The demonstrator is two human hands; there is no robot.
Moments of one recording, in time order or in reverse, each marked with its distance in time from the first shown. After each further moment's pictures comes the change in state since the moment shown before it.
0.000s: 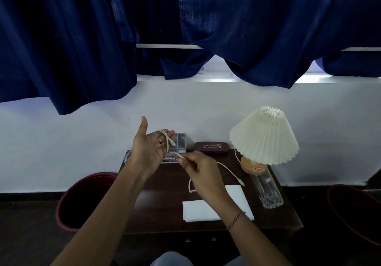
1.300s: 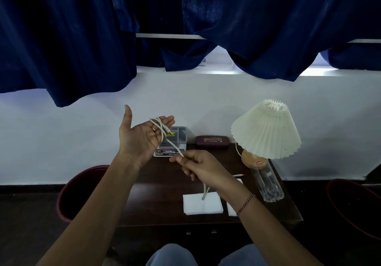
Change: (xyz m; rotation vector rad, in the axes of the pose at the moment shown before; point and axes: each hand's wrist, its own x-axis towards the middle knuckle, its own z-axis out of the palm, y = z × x) left_hand 0.006 0.012 -0.023 -0.172 -0.170 0.027; right_hand 0.009 0.012 -0.007 0.267 -0.414 0.278
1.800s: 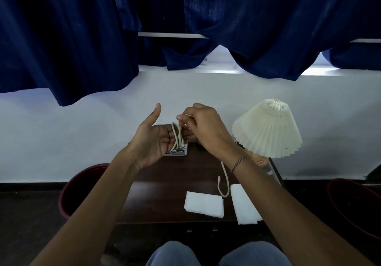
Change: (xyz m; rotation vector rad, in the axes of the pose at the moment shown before) left_hand -0.004 -0.004 0.011 0.434 -0.214 -0.272; right_hand 0.035 -0.059 -0.027 -0.612 0.377 -0.387
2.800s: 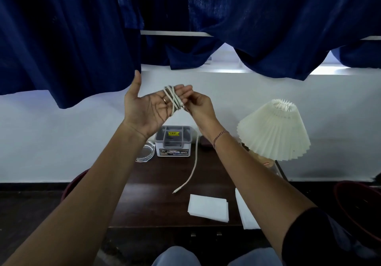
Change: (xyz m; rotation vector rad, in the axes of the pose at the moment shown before) left_hand 0.020 0.053 -0.005 -0.373 -0.104 0.329; right_hand 0.069 0.040 0.050 0.884 0.113 0.309
